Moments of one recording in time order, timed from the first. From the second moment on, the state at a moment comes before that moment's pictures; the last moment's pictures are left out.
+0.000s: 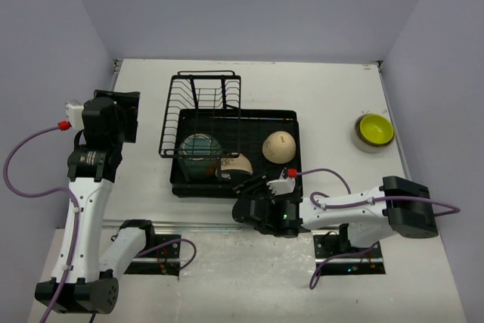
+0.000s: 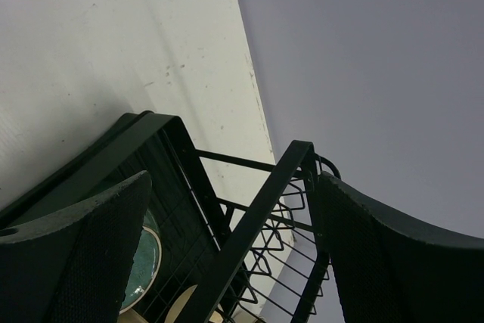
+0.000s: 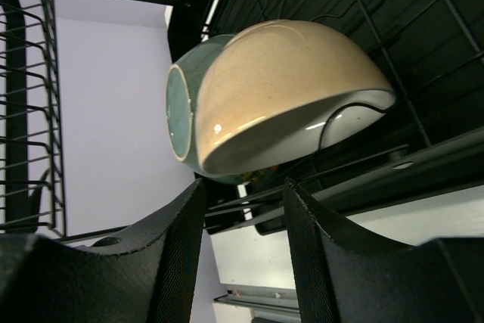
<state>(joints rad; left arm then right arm) -0.01 0.88 1.09 -0.68 -0.24 -1.34 1.47 1.40 0.76 -0.15 1.07 1.99</state>
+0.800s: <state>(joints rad) -0.01 0.87 1.09 -0.67 -0.23 -1.34 1.41 1.35 0.73 -0.06 1.08 1.99</state>
